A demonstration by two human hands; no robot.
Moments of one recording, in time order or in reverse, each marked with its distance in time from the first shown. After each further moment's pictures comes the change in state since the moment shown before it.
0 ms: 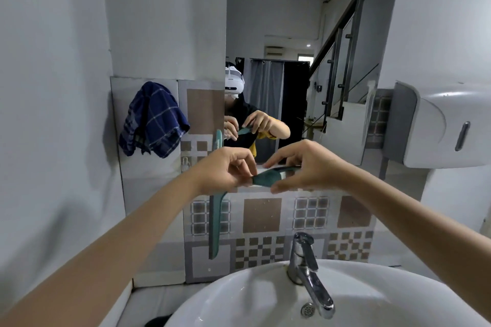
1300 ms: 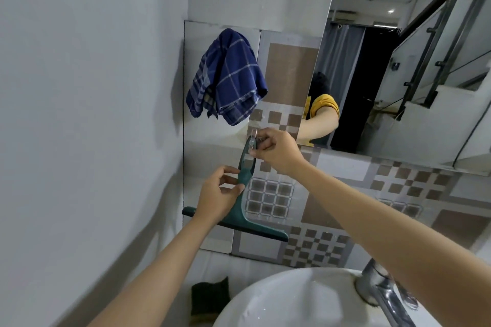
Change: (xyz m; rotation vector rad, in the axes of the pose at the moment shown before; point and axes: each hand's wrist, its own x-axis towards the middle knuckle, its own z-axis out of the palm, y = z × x) left_hand -0.077 -0.183 0.035 -0.260 0.721 -0.377; right_hand 0.188 -0.005 0.185 0.357 0.105 0.090
